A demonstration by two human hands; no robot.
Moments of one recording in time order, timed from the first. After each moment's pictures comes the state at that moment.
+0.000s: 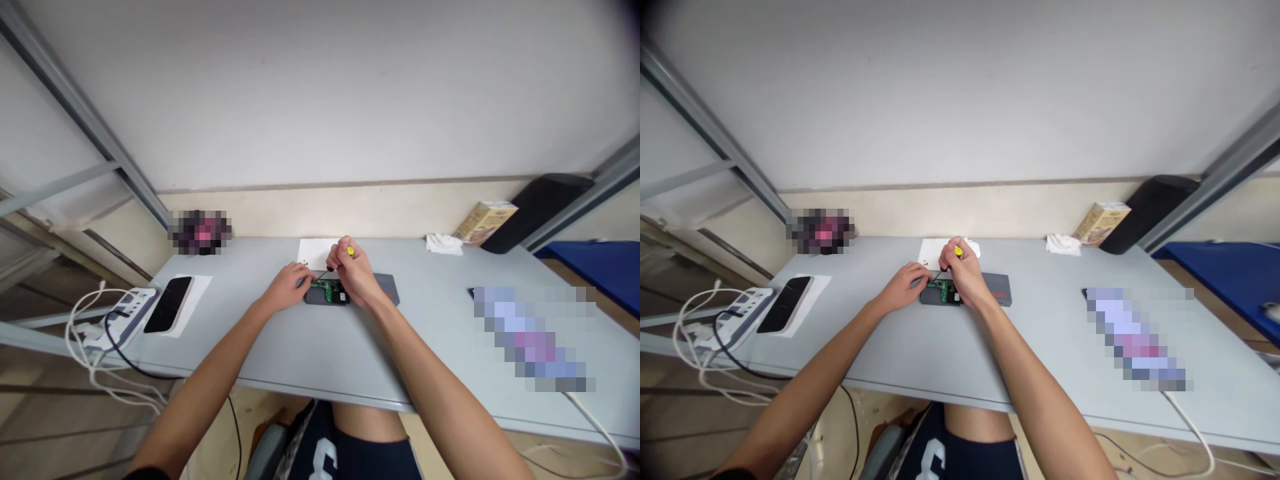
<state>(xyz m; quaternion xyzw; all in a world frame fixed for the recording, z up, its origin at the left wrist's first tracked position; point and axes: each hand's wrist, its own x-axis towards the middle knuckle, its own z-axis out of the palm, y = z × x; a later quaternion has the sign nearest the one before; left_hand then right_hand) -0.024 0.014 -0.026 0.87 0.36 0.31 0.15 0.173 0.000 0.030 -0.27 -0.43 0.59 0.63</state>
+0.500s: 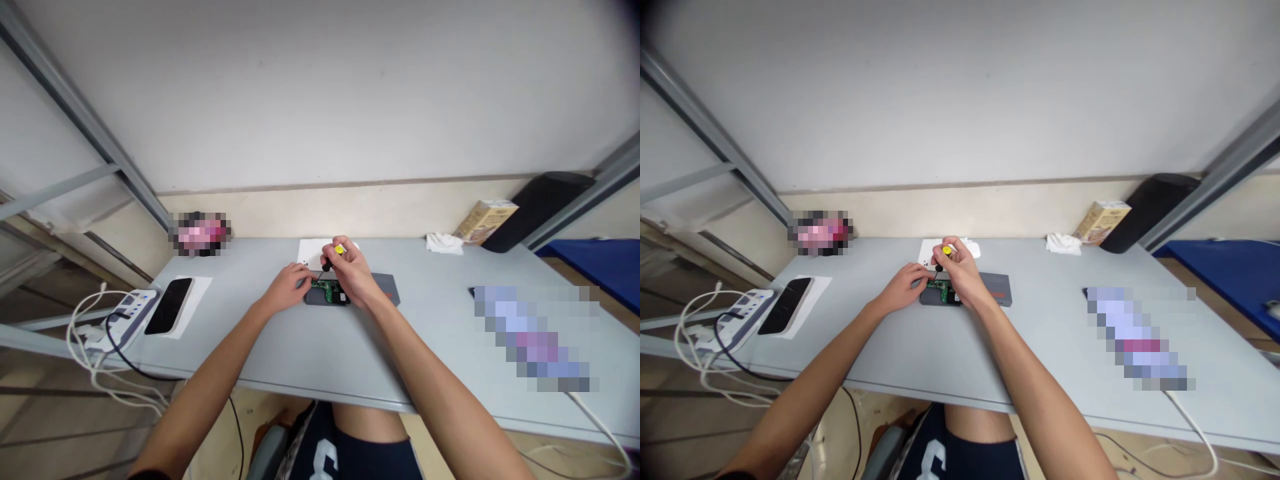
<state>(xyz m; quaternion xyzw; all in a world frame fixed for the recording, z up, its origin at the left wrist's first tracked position) -0.026 0.016 -0.030 0.87 0.37 0.31 0.14 0.171 -0.002 0.028 -0.28 -0.45 0.60 0.60</state>
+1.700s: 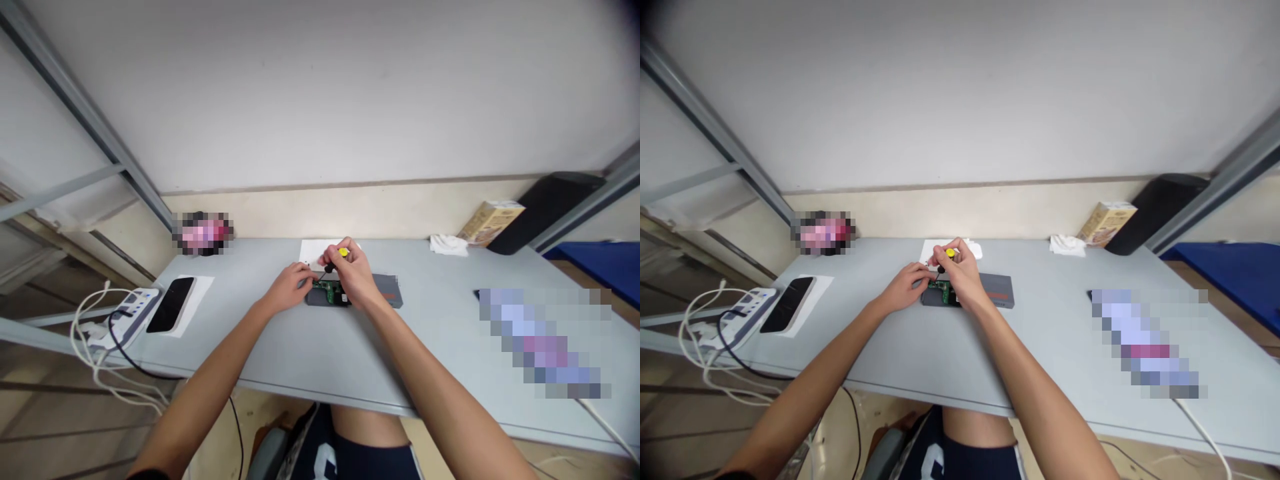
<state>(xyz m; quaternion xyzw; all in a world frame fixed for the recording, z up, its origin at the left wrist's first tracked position) -0.026 0.015 -0.029 0.87 0.36 0.31 0.15 0.166 -0.005 0.027 -0.31 -0.47 0.55 0.62</state>
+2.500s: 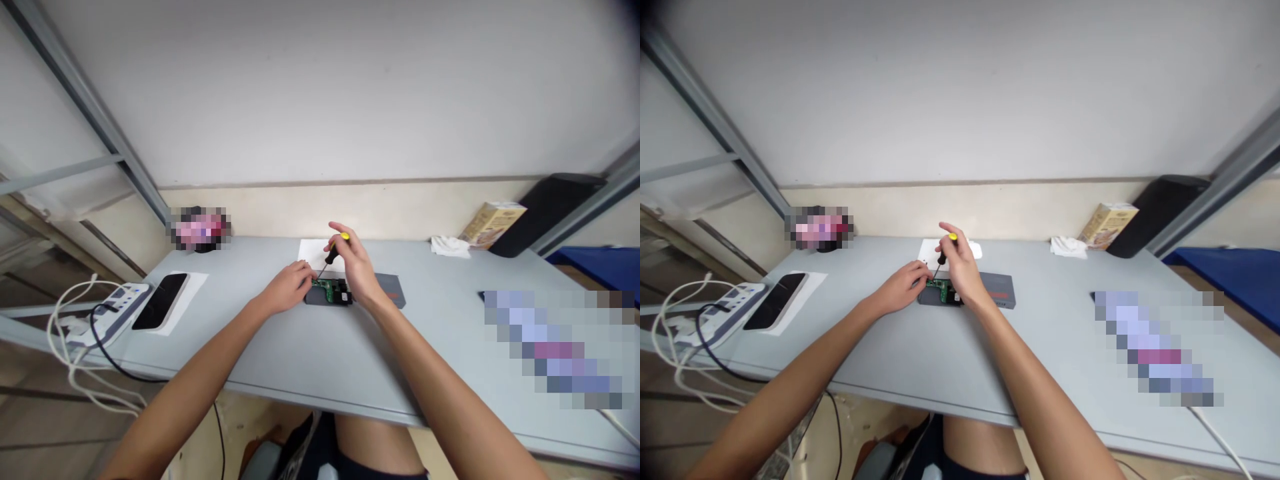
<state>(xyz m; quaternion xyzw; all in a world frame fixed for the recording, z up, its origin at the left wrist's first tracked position) -0.022 0.007 -0.019 0.88 0.37 0.26 0.13 0.172 0.001 0.024 -0.35 -0.54 0.44 0.63</state>
